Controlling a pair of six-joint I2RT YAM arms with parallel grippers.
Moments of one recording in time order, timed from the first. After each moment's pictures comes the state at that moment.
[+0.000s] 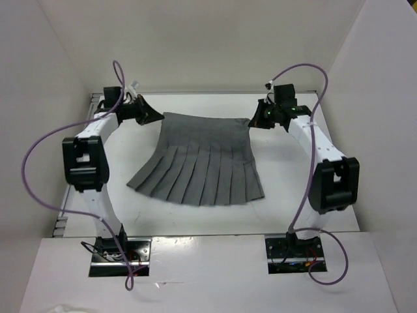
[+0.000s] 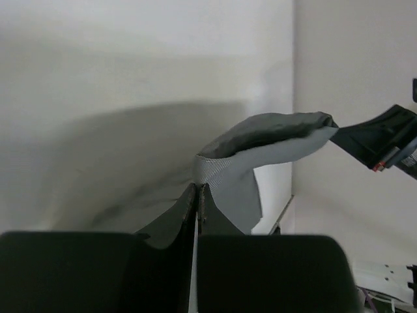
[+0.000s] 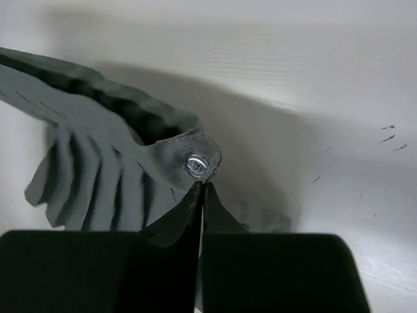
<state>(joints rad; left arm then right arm) 0.10 1.89 1.49 -0.19 0.92 -0.59 0.16 1.60 1.42 -0.53 -0.30 0.33</state>
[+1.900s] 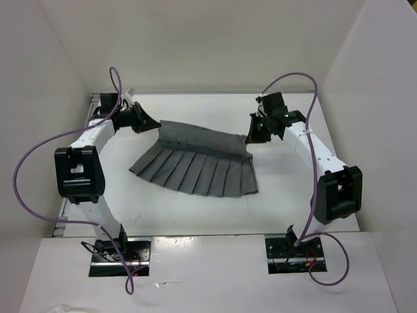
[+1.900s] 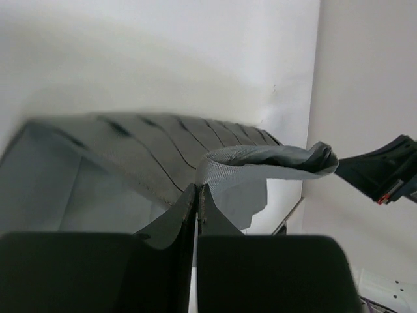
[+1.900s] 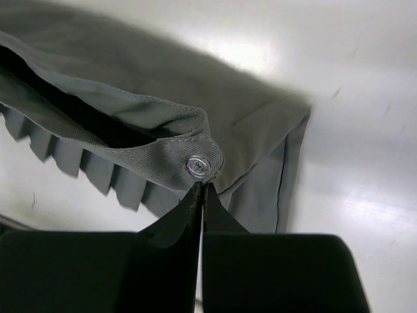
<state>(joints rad) 0.11 1.84 1.39 -0.28 0.83 -0.55 0.27 1.59 1.39 -0.71 -0.20 0.34</state>
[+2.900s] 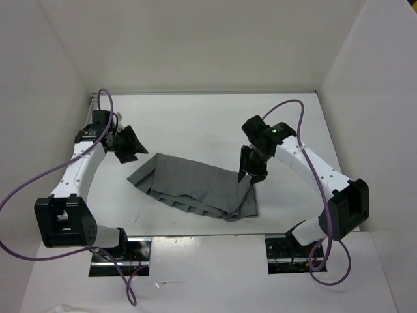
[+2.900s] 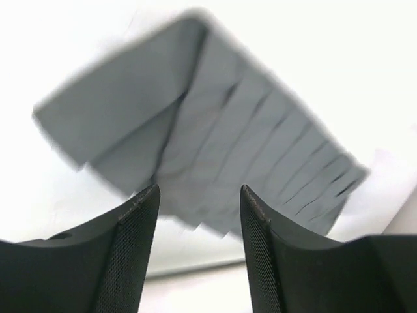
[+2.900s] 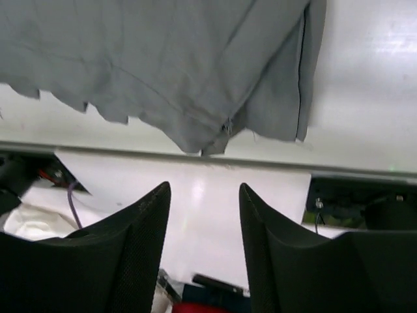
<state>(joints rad) 0.07 1.37 1.11 -0.83 0.30 -0.50 0.54 1.44 1.29 -1.23 -0.15 0.71</state>
